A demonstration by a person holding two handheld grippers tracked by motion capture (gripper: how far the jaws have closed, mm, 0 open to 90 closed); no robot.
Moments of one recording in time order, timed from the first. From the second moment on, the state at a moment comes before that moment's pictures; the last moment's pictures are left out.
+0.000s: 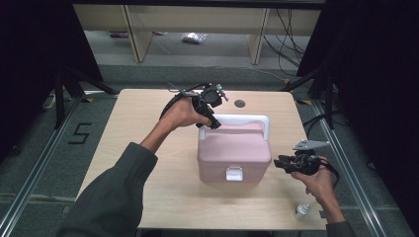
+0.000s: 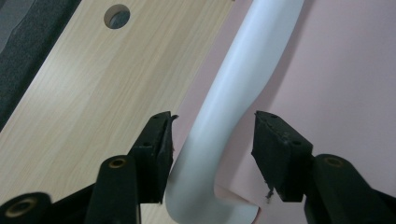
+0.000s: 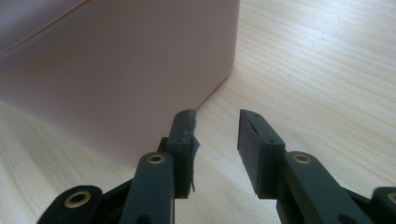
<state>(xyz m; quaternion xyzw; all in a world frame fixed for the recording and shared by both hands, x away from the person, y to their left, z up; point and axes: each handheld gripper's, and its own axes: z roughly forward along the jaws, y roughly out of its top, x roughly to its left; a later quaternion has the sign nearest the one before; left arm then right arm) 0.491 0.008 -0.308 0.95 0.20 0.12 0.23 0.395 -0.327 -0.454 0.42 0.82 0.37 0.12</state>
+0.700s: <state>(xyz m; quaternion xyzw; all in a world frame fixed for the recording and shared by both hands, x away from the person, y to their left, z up) 0.486 0.014 -0.294 0.95 0.14 0.13 0.22 0.396 -0.327 -0.451 0.42 0.82 0.38 0.12</state>
